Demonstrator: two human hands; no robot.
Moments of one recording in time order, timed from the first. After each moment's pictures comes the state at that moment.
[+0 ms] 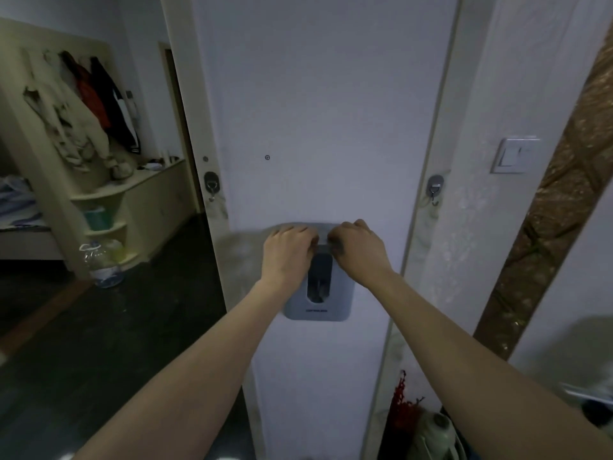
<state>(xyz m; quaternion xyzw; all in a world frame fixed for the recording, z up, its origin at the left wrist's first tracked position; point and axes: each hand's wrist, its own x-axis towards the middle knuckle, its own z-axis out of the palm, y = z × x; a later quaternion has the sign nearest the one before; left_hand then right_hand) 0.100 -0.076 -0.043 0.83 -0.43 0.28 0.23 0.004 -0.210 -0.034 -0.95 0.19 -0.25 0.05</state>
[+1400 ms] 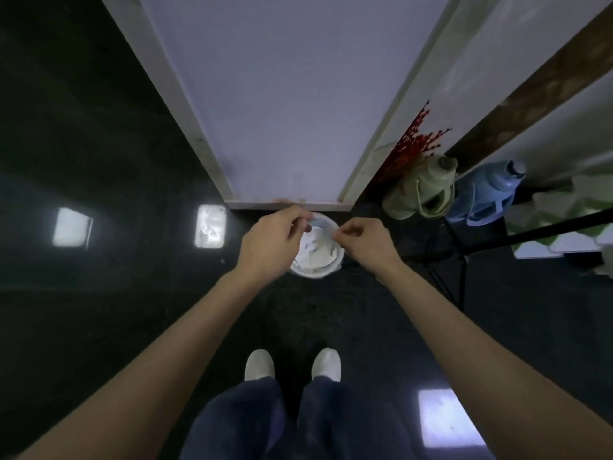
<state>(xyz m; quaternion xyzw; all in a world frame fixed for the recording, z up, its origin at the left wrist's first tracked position) -0.037 0.002 -0.590 0.86 -0.33 -0.26 0.29 -0.154 -0.155 -0.617 -0.77 0.44 0.07 0.47</state>
